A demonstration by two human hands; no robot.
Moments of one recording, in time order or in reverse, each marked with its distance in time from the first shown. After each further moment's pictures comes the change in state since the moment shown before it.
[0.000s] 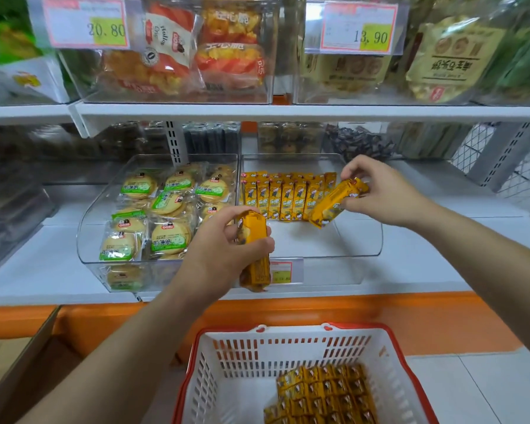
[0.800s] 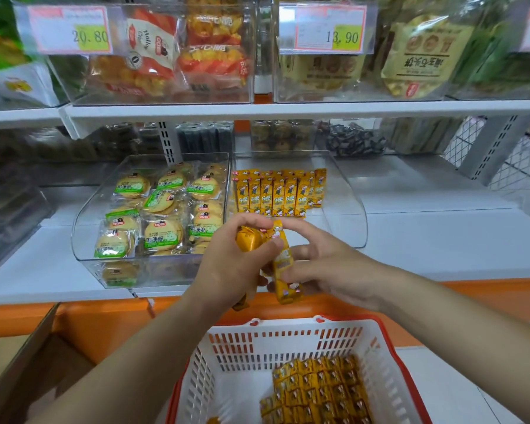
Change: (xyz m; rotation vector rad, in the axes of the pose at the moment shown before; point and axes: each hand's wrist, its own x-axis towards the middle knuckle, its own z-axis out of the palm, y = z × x) left_hand -0.013 -0.008 0.035 0.023 0.029 0.073; right_hand -0.096 -0.065 0.053 0.880 -0.557 0.310
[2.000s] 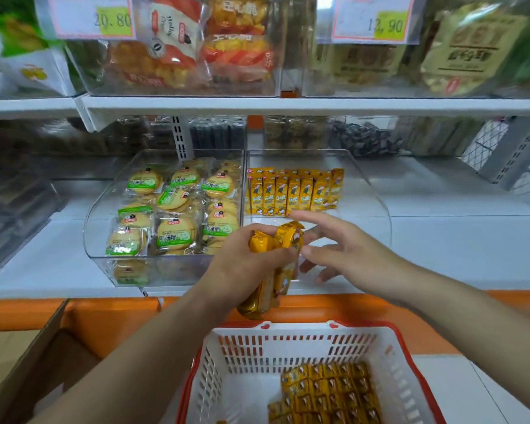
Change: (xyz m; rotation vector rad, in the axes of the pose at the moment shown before) left_hand 0.010 -0.007 -0.019 -0.087 -0.127 -0.209; right_hand 0.016 -0.002 -0.010 -0.316 0.159 -0.195
